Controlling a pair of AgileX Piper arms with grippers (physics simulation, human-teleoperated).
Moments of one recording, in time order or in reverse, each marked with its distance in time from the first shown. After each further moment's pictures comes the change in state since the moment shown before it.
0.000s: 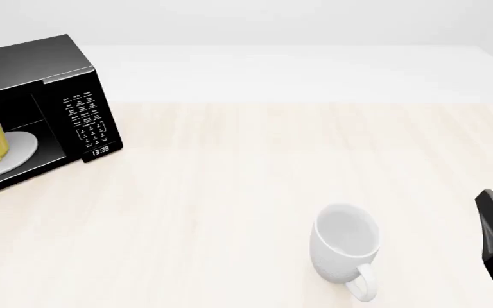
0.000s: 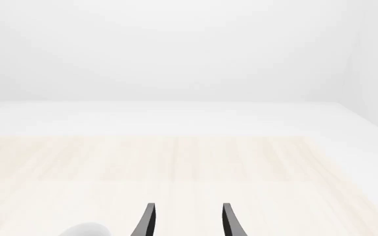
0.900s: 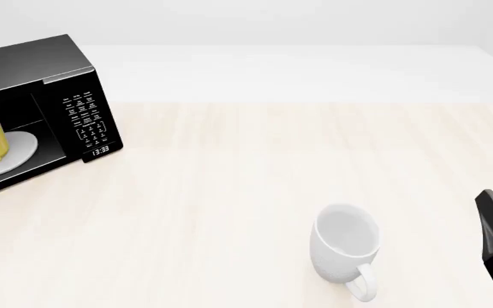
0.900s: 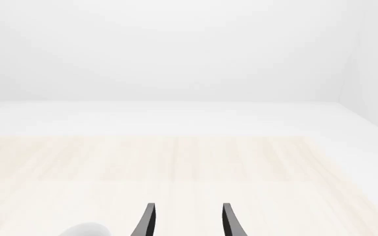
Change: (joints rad) left arm 0.220 -0.181 -0.067 0.122 -0.012; right arm 0.000 0.000 0.000 0.000 0.000
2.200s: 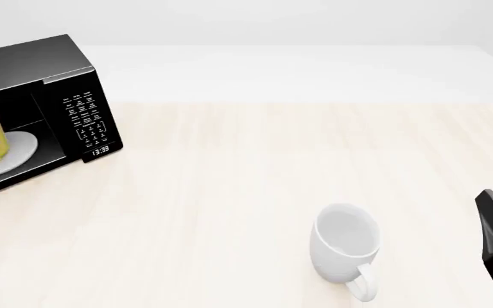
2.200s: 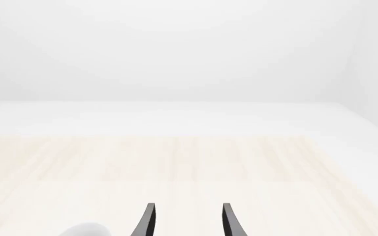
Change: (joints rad) left arm -0.212 -0.380 -0.188 0.259 -0.178; right arm 0.000 0.000 0.000 0.000 0.000
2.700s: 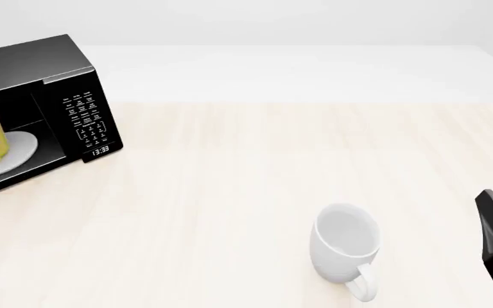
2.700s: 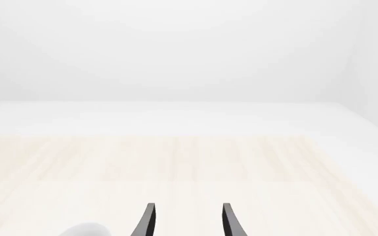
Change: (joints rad) left arm -0.301 -0.097 0.052 -0.005 -0.054; right arm 0.000 0.000 0.000 0.000 0.000
